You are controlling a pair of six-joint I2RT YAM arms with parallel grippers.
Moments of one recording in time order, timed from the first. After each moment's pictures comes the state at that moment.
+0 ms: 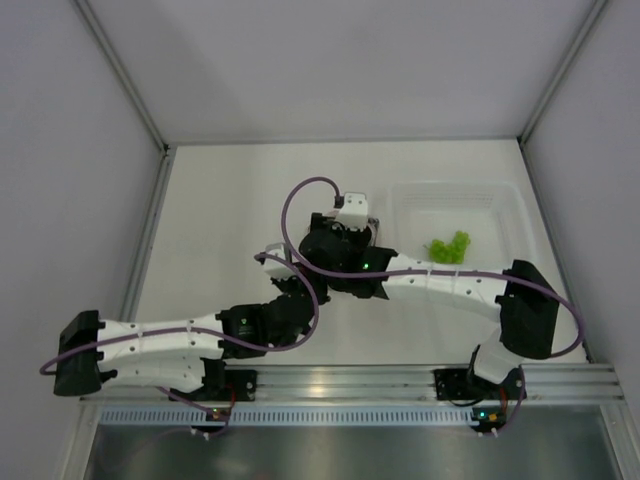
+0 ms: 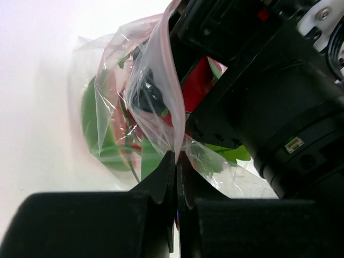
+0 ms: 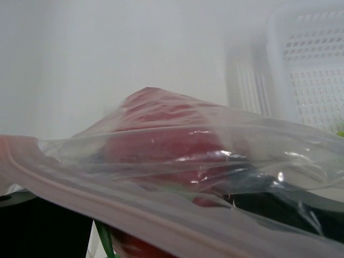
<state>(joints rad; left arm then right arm) -1.35 1.02 0.67 -0.01 -1.01 -0.94 1.14 1.61 1.25 -0.34 1.04 0.75</state>
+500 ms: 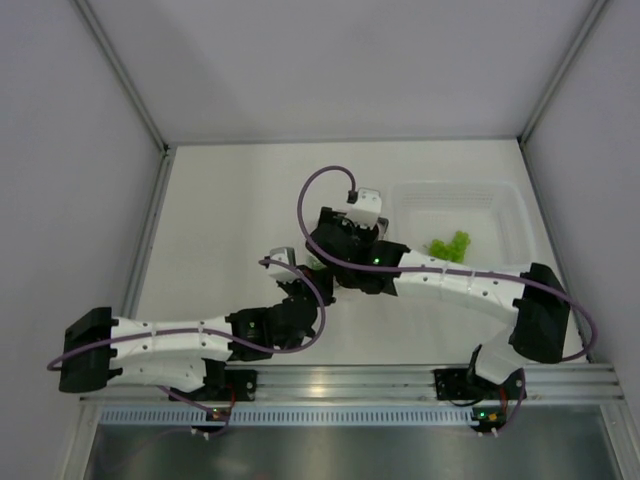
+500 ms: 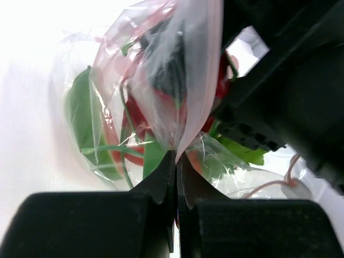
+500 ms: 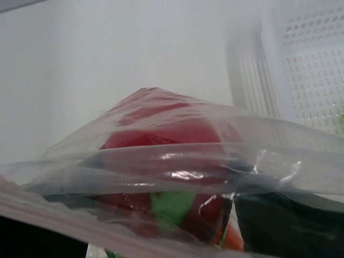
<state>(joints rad) -1.35 1.08 0.60 0.18 -1.02 -0.90 1.13 1.58 1.29 -0.47 0.99 0.90</state>
